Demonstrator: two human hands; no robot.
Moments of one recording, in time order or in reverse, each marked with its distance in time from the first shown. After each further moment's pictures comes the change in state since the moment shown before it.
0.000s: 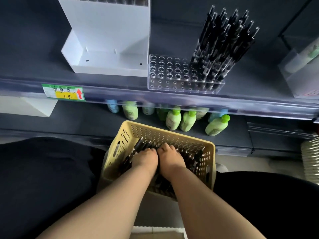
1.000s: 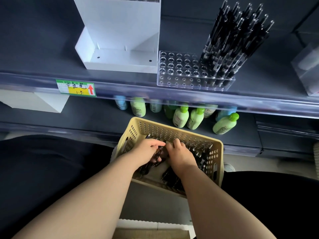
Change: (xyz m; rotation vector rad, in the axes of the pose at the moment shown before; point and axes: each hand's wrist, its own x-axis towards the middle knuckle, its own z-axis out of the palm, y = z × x) left_hand -0.019 -0.041 -0.021 -1.093 -0.058 0.166; right_hand -0.004 0.008 -0.002 -0.051 0.074 -0.030
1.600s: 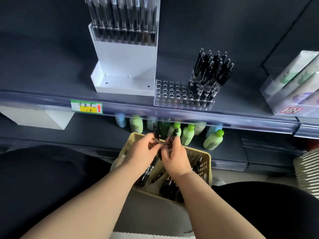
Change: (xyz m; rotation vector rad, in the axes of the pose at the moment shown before) left_hand -0.036 0.045 -0.004 0.282 0.502 0.351; right_hand -0.029 -0.028 -0.061 0.739 0.465 0.004
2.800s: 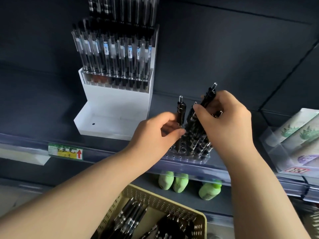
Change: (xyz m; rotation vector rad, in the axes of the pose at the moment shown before) left_hand 0.083 0.153 -0.071 -0.286 0.110 0.419; right_hand 0.120 -0.129 -0.179 -0.144 0.499 -0.312
